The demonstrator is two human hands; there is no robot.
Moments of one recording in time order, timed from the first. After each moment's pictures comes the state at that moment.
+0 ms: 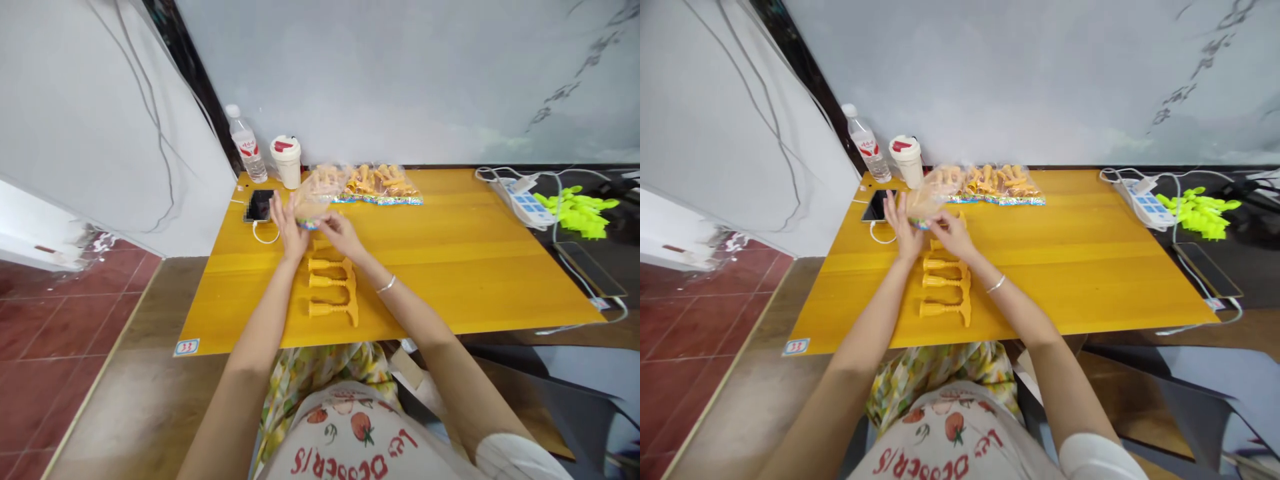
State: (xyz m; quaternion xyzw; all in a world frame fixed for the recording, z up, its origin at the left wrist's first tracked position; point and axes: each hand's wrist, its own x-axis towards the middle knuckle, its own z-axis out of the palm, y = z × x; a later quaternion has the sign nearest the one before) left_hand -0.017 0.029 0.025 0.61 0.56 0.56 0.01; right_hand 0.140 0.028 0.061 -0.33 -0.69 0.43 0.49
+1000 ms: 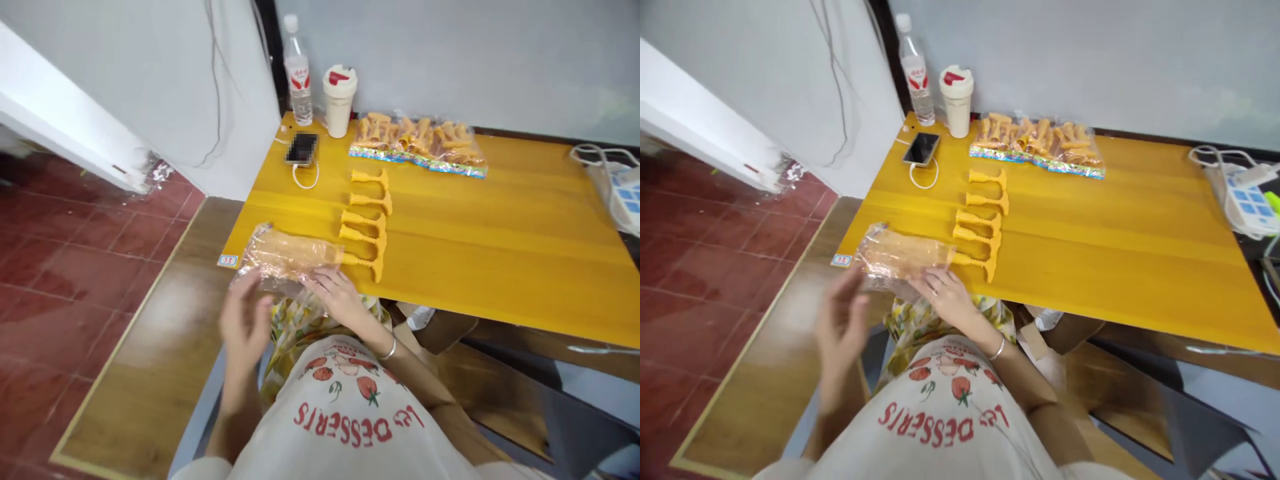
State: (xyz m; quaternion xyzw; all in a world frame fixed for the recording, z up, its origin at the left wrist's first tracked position) left_hand -0.049 -0.311 0.061 0.55 0.69 0.47 0.06; right_hand 0.135 -0.201 0.009 -0.21 -0.94 0.14 0.24
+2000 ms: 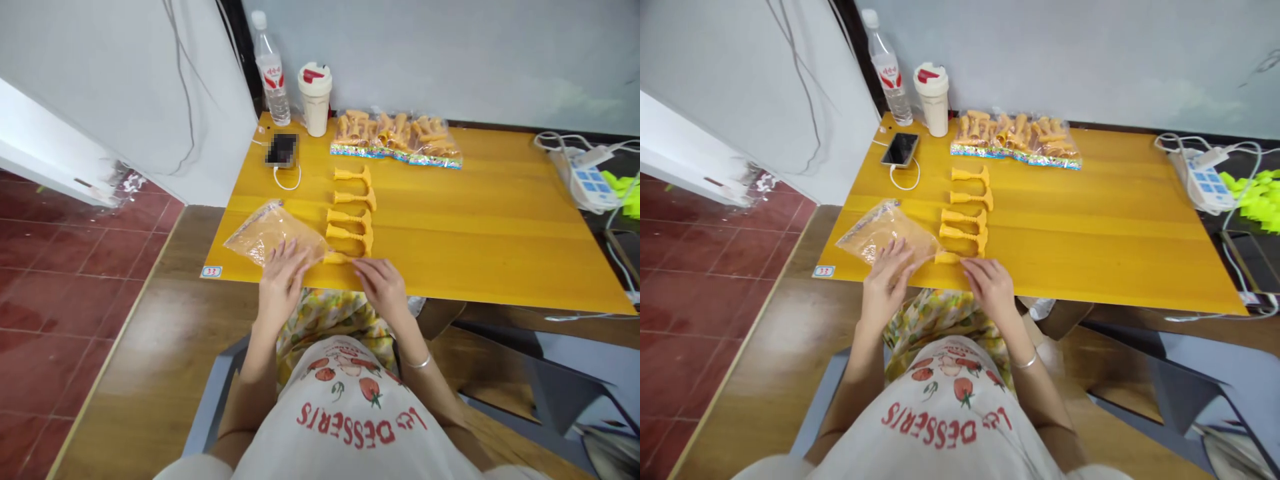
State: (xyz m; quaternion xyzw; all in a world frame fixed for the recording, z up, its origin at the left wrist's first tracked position) left_hand -0.032 -0.236 0.039 0.67 0.61 0.42 0.06; right_hand 0.215 -0.188 0.035 -0.41 -0.85 0.11 0.31
